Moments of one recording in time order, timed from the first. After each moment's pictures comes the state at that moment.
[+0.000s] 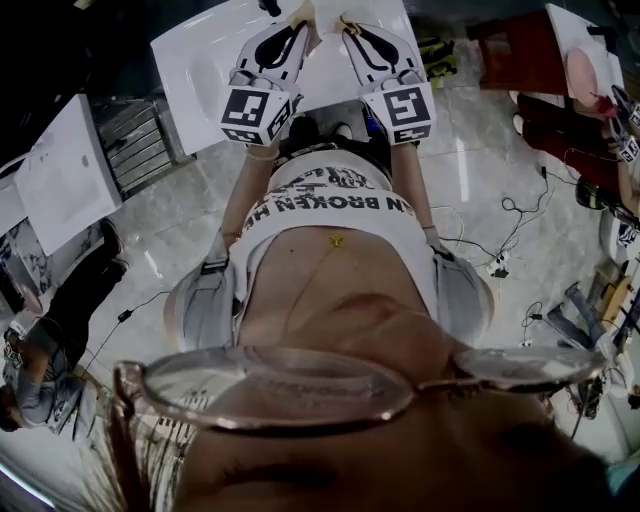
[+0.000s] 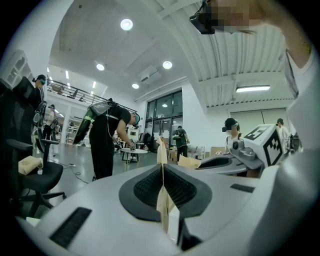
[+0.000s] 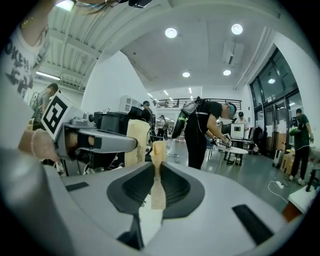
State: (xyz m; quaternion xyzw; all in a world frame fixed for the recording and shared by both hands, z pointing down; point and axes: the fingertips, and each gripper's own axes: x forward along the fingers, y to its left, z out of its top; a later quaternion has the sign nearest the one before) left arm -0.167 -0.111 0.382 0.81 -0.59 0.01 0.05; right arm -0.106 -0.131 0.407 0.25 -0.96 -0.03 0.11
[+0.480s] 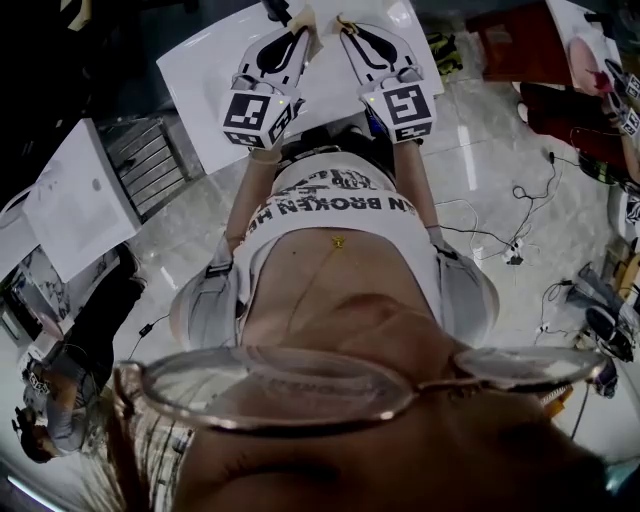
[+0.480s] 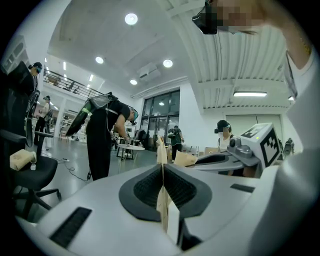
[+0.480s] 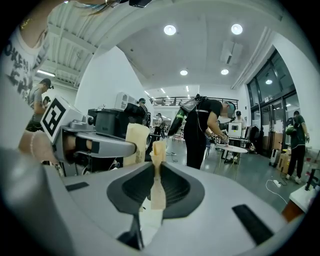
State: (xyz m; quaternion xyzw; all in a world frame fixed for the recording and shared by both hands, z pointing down) left arm -0.231 -0.146 0.407 0.83 -0.55 0.01 0.08; right arm -0.174 -0.163 0.422 0.28 -0.95 -0.03 0.13
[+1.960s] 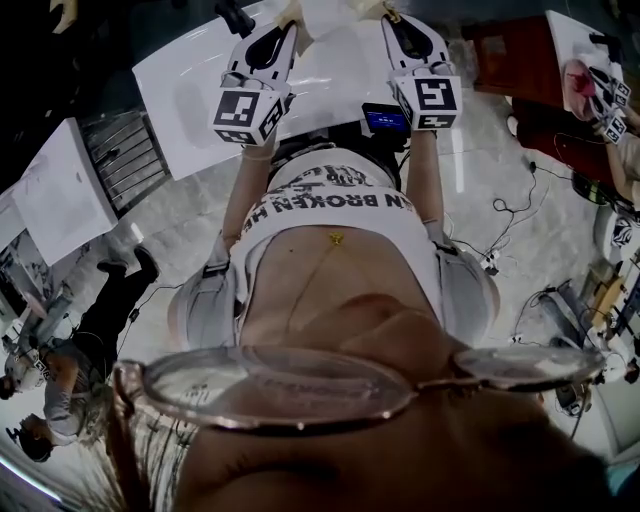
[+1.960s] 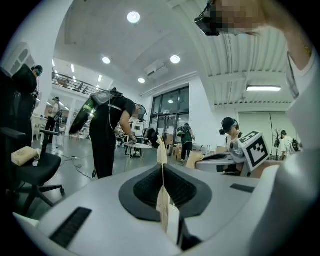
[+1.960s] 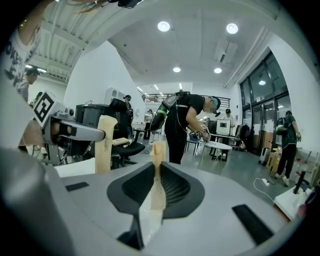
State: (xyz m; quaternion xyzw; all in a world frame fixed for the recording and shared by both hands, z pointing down) left arm -0.139 -0.203 0.391 0.80 -0.60 0.01 0.08; right arm -0.009 -0.277 0.415 0.33 -0.93 -0.03 0.13
